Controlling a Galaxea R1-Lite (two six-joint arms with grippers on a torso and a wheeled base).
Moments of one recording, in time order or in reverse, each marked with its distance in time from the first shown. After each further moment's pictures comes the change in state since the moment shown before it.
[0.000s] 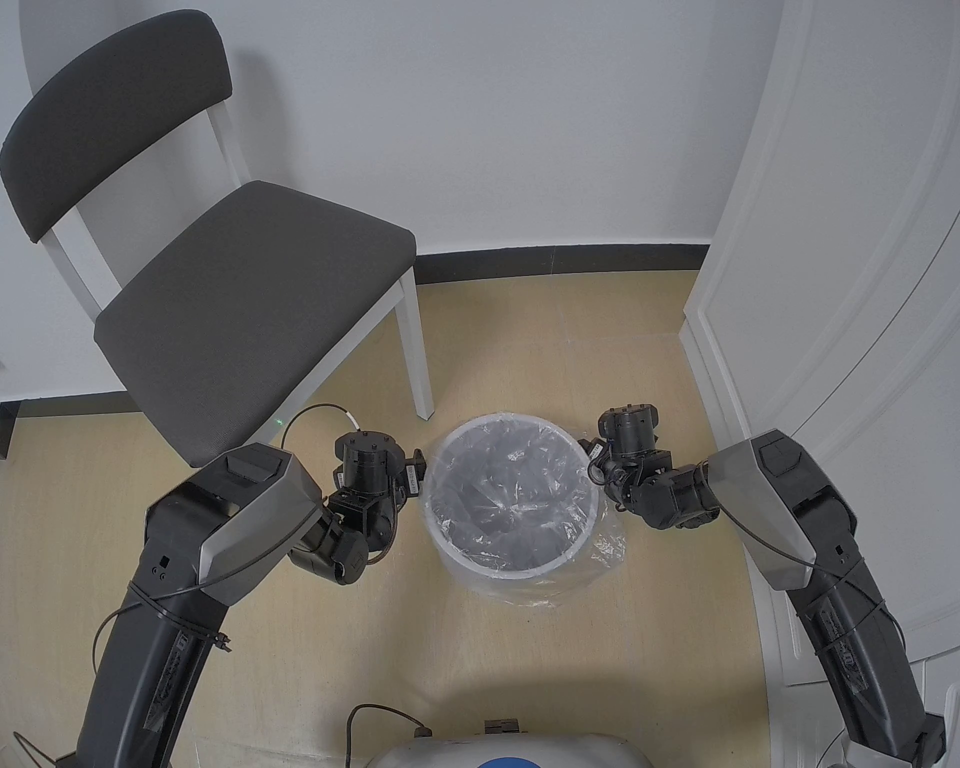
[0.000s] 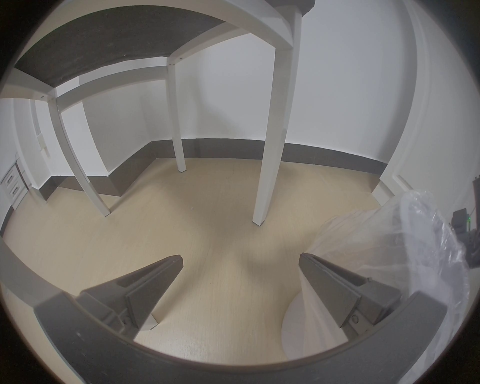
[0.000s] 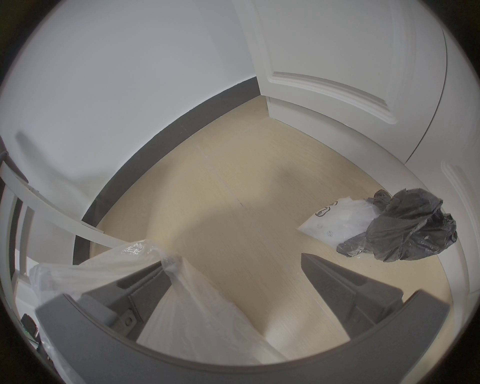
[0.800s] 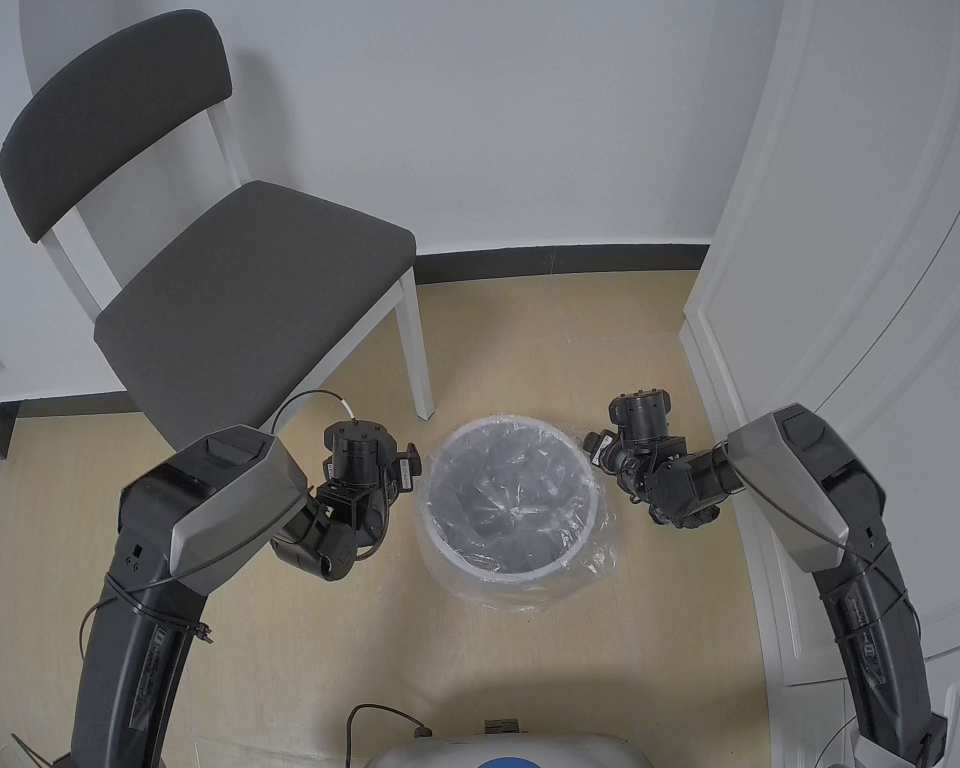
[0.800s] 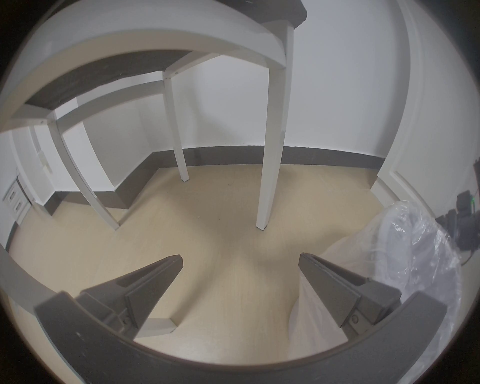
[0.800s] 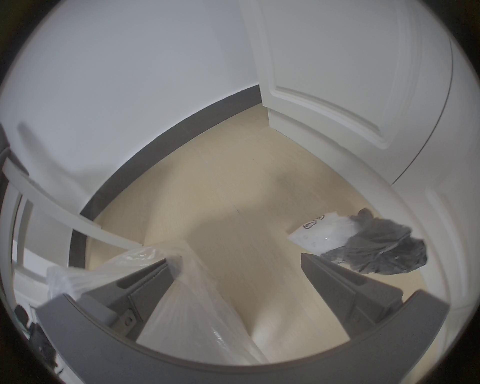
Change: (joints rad) left arm -0.001 -0.097 0.114 -0.015 0.015 0.054; right arm -0.003 -0.126 0.151 -0.004 -0.024 -0.069
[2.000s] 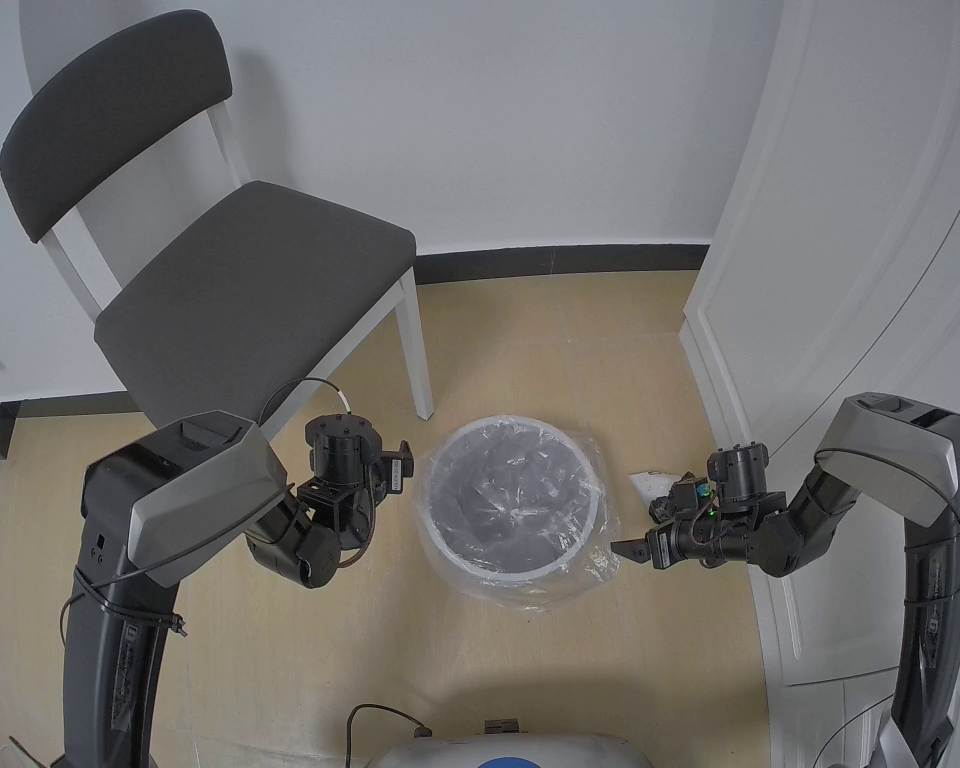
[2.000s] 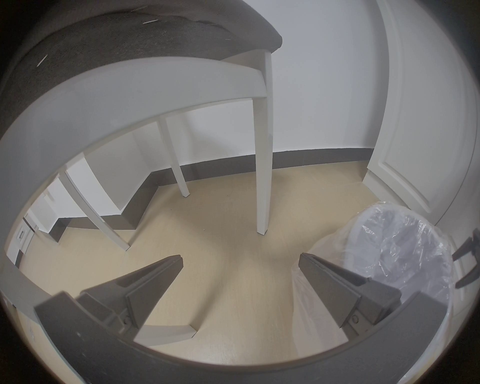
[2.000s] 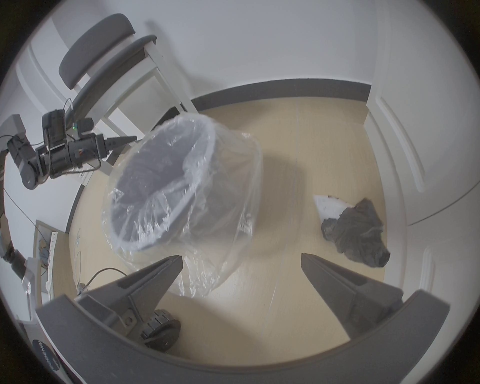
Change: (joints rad) left arm -0.009 -0.130 0.192 -0.094 -0.001 0.137; right arm -0.118 -0.347 0.873 -0.369 0.605 -0.725
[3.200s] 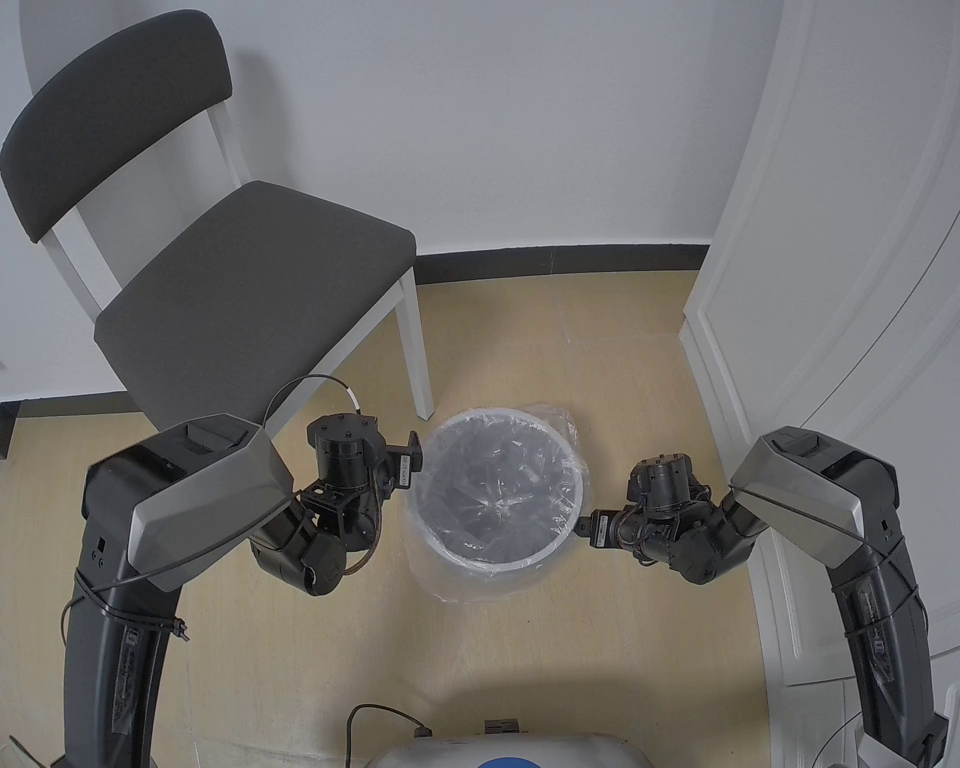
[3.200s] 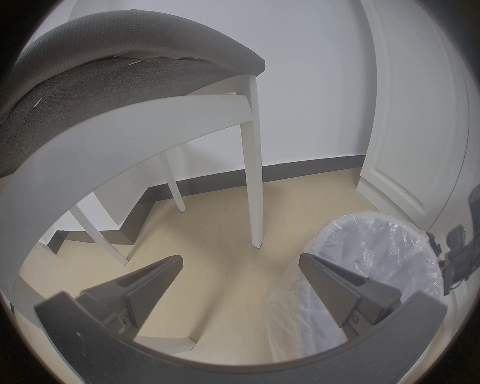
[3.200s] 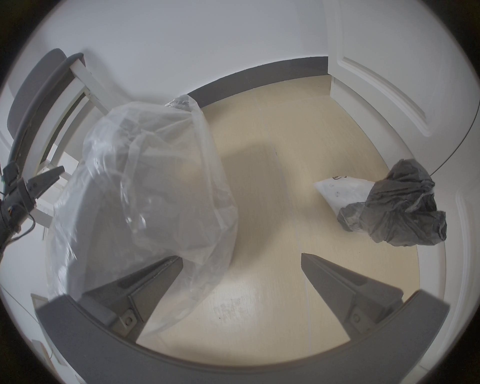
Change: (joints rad) left arm -0.026 -0.009 0.028 -0.108 0.005 0.064; right arm 0.114 0.280 -0.375 0.013 -0.260 0.394
